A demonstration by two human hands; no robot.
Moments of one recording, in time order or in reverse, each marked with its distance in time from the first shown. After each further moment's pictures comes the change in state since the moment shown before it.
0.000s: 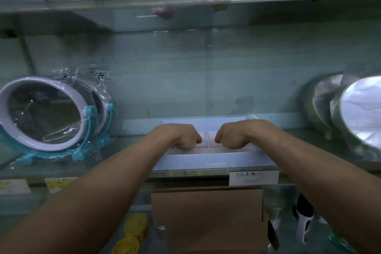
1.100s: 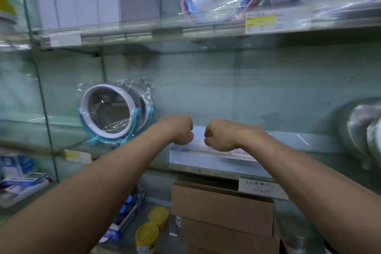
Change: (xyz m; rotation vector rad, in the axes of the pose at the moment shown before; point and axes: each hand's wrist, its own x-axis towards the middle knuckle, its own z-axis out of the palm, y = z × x) left_hand -0.069 -0.020 -0.006 -0.155 0.388 -0.395; right_hand -0.046 -0.050 -0.018 0.136 0.323 -0.356
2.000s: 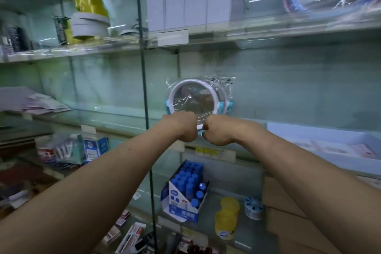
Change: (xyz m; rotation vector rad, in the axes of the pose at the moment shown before) left_hand -0.082 -0.197 -0.017 0.129 0.014 -0.162; right_hand 0.031 -0.227 0.015 -0.025 0.023 -0.191
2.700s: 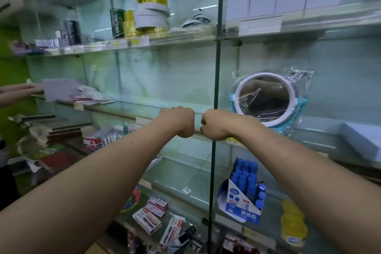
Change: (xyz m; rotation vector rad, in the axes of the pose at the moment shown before) left_hand -0.024 -0.198 0.021 0.085 -0.012 -0.147; right_hand 0.082 -0.180 0.024 -0.032 0.009 -0.047
